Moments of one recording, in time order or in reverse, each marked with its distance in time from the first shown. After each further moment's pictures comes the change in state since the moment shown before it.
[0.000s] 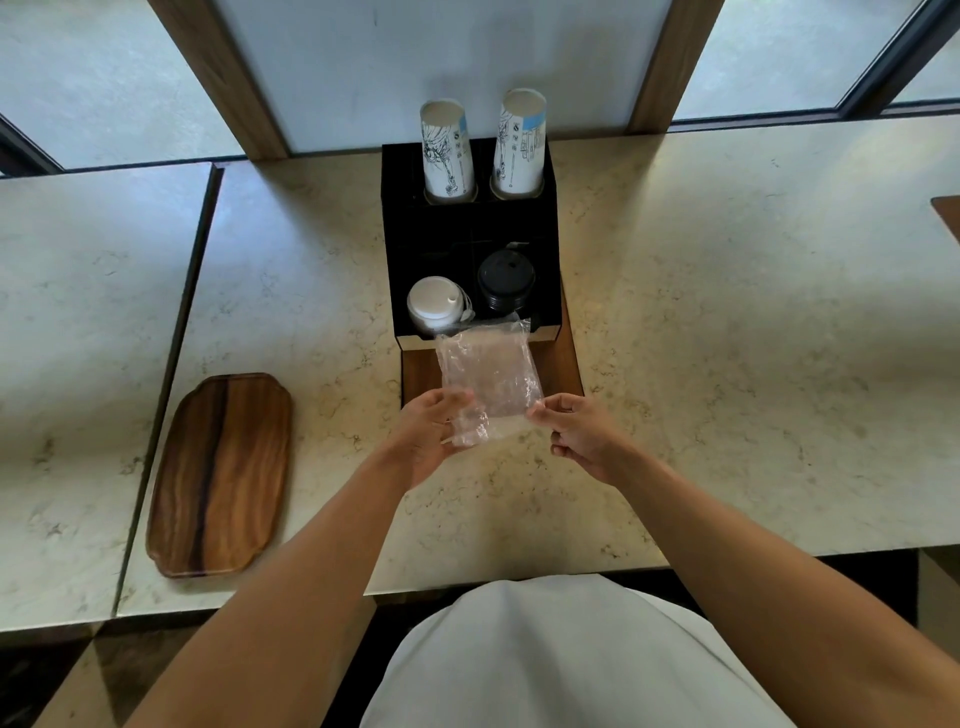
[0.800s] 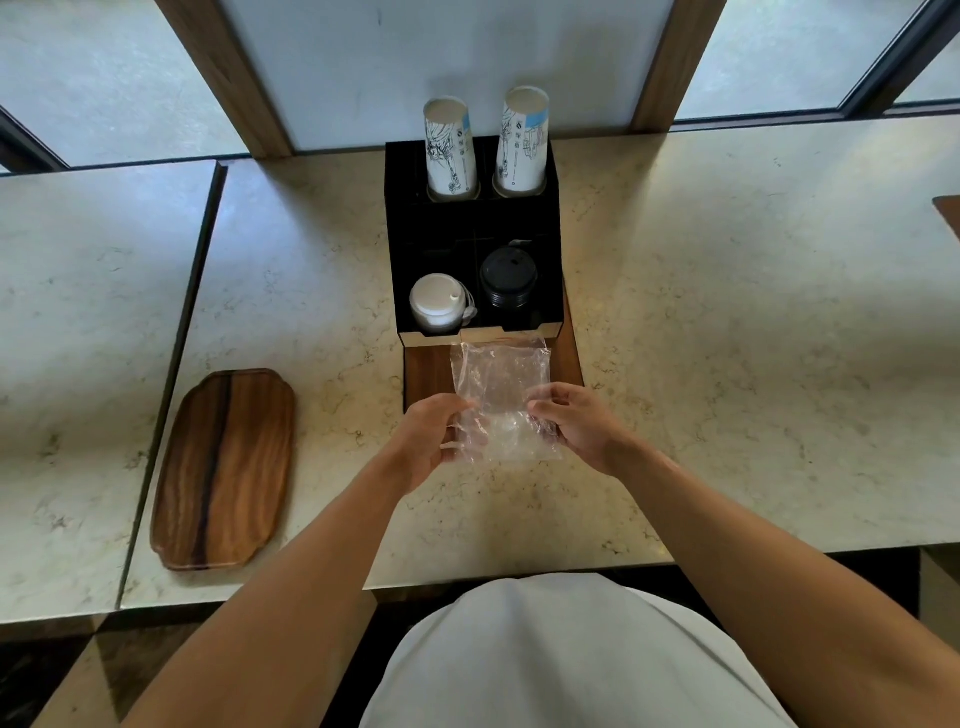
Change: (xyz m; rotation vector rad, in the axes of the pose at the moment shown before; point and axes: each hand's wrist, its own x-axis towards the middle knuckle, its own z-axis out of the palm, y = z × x) left_hand -0.010 -0.004 0.000 0.168 -0.007 0.015; right_hand 0.007 0.003 -0.003 -0.072 -0.085 -0.131
